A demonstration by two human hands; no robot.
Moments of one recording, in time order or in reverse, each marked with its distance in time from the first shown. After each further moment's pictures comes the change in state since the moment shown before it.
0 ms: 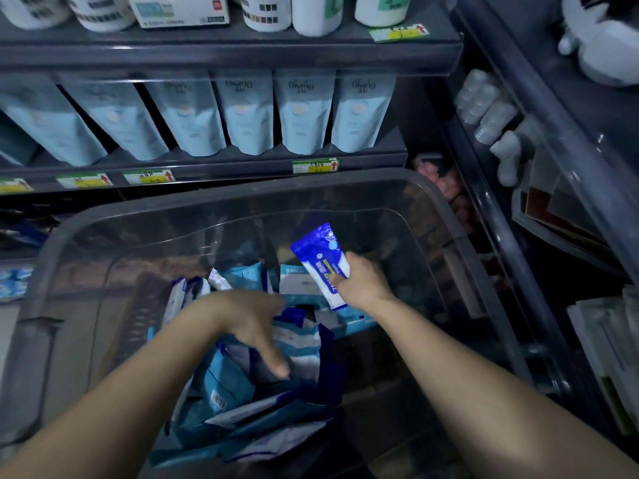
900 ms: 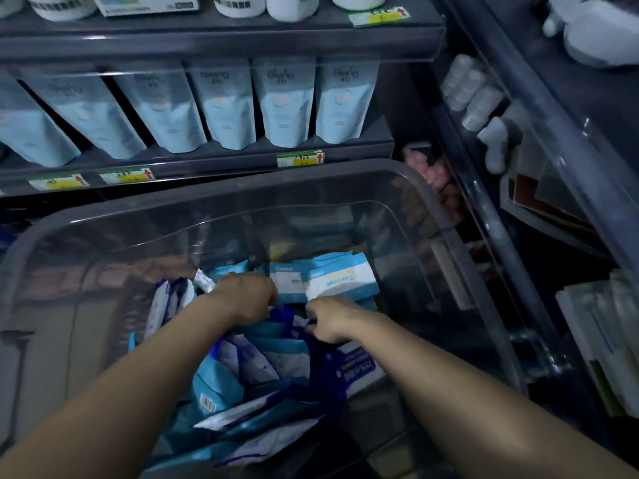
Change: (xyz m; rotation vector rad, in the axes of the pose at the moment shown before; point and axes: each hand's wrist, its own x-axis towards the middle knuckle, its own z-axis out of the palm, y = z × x) left_hand 0.048 -0.004 0.004 0.395 0.333 -0.070; right_hand -0.012 0.005 0.036 -0.461 -0.540 -0.108
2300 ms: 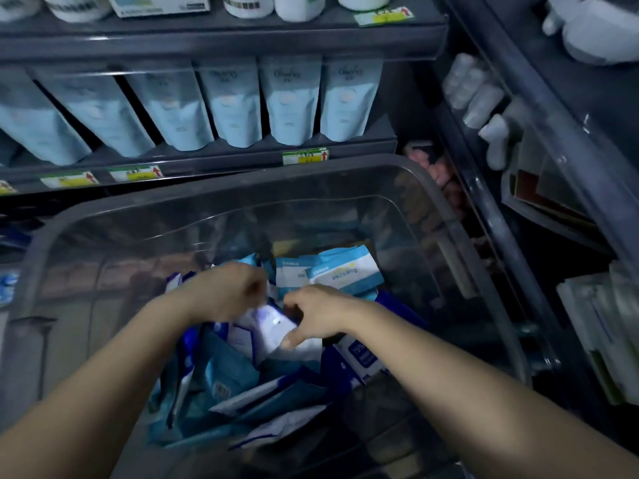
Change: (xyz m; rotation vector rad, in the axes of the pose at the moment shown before) left_hand -0.045 -0.028 -0.013 -0.257 0.155 0.130; right_hand -0.033 -0.034 -0.021 0.123 0.057 -0.239
